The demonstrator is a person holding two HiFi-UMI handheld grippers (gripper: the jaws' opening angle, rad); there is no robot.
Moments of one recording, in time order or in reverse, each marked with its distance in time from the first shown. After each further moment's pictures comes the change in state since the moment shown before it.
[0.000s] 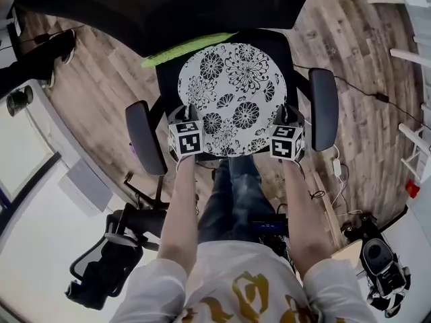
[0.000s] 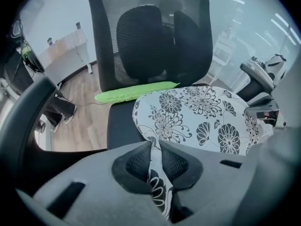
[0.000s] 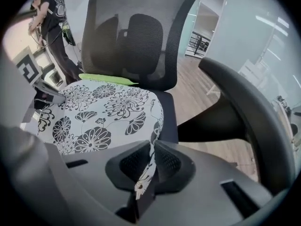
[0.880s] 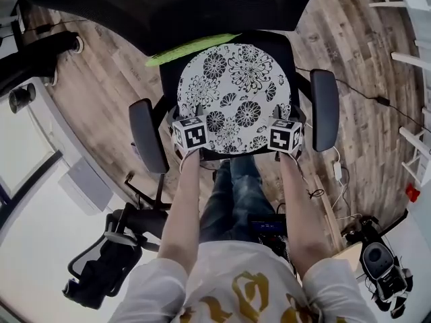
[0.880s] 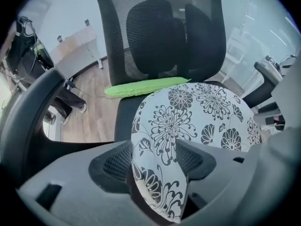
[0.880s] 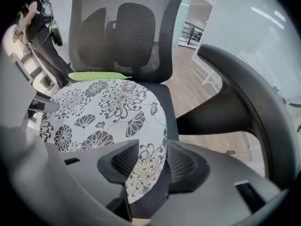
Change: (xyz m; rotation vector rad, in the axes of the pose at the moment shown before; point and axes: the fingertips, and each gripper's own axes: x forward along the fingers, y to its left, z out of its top) left arm 0.002 0.012 -0.013 -0.086 0.071 0.104; right arm 0.008 0.003 -0.009 0.093 0.103 -0.035
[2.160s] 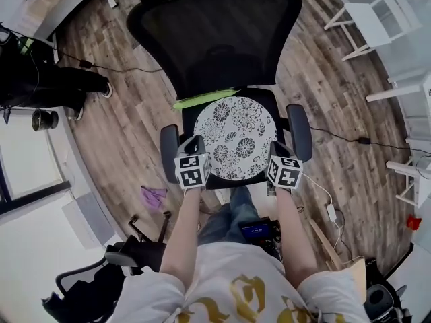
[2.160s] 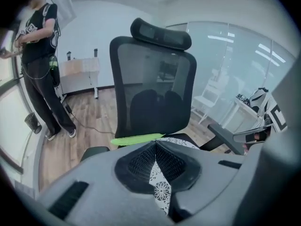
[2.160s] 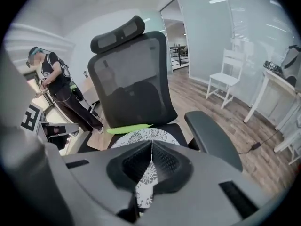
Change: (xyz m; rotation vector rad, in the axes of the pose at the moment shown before) left arm -0.182 -0.010 0.083 -0.048 -0.446 -0.203; right arm -0.161 0.012 0.058 0.279 -0.347 0.249
